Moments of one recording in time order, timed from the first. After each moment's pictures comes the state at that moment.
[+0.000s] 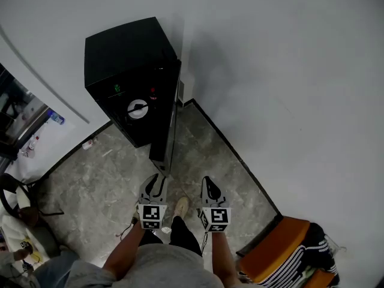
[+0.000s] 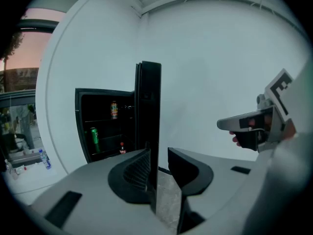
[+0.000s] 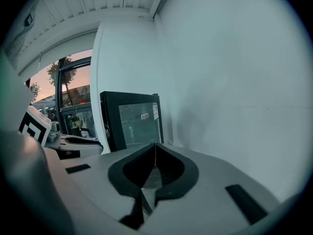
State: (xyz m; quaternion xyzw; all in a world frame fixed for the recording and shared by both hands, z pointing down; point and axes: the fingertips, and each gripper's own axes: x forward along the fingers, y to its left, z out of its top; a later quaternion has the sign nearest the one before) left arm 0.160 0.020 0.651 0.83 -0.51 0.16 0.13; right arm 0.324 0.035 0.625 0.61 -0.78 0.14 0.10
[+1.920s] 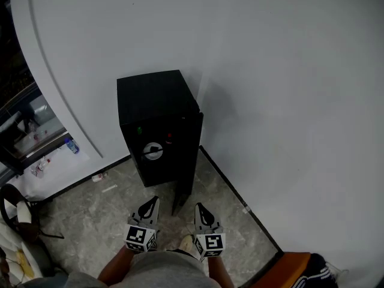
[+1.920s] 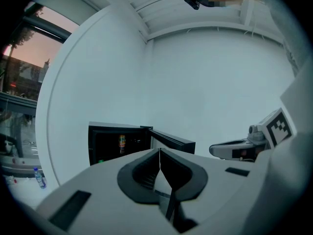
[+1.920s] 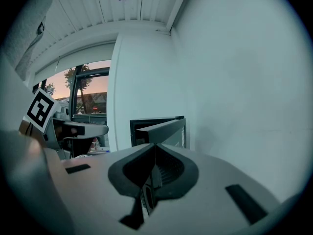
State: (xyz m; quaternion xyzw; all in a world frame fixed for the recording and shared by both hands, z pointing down) left arm 0.061 -0.005 0.506 0.86 -0.50 0.05 0.08; right arm 0.213 0.014 0.527 0.56 -0.82 0.07 0.05
